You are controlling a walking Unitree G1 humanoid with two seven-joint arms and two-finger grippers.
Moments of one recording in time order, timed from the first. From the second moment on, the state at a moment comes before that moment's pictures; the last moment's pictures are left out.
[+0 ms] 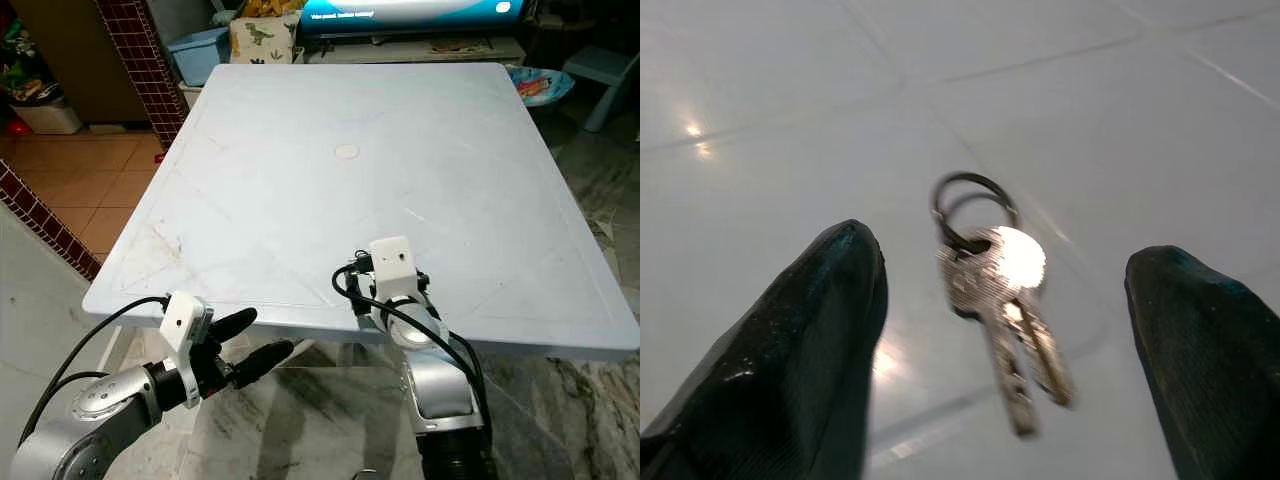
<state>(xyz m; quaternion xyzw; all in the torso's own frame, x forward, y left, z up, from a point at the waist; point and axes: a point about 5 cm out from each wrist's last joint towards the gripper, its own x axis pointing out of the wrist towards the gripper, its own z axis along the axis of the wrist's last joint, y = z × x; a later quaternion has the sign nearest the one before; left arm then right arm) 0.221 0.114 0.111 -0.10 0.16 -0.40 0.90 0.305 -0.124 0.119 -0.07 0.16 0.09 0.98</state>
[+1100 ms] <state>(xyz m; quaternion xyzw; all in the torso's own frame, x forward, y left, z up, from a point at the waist) 0.221 0.109 0.112 -0.10 0.15 -0.41 0.89 0.295 -0.113 0.122 -0.09 0.19 0.10 0.97</state>
